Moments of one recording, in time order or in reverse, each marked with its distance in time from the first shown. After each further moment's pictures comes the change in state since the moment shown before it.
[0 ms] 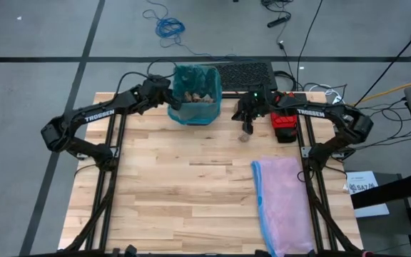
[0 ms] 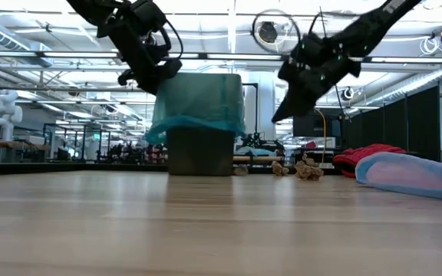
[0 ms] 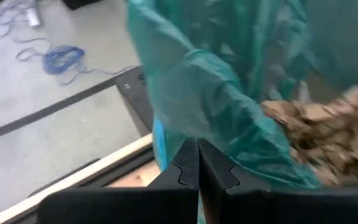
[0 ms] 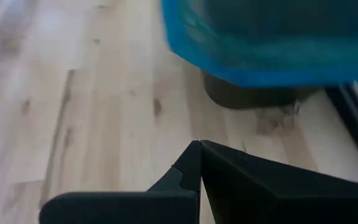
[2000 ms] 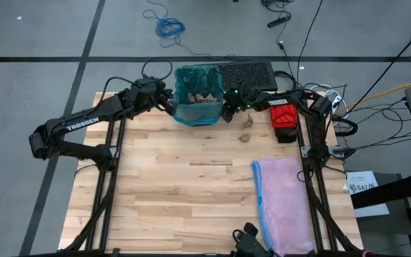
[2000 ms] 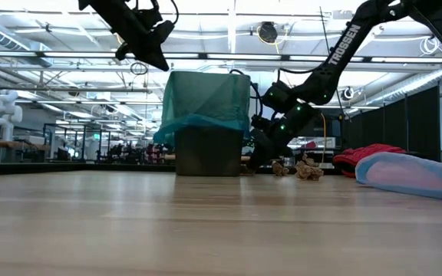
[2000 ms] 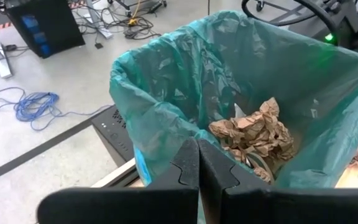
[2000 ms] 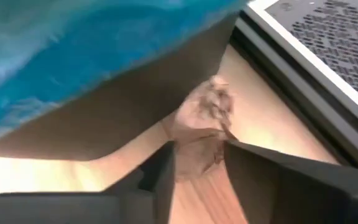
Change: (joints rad) left arm -0.111 -0.185 0.008 -0.044 0.001 0.053; right arm -0.058 0.493 0.212 0.267 0.250 0.255
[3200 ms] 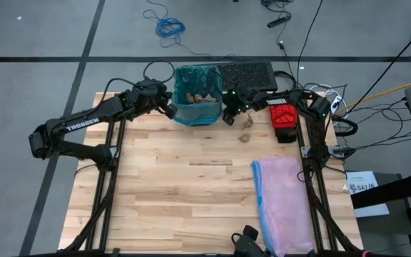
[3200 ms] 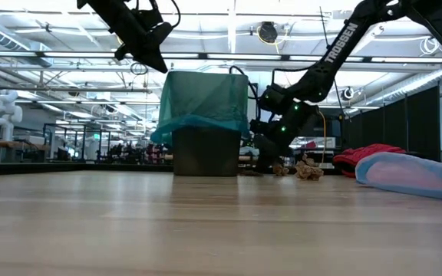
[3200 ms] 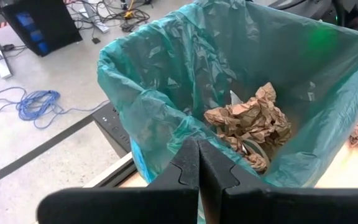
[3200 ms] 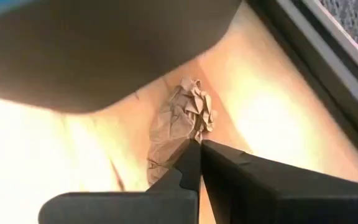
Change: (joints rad) left arm -0.021 -0.001 0.000 -0.043 -0.006 0.026; right arm 0.022 0.010 0.050 -0.179 0.028 -0.103
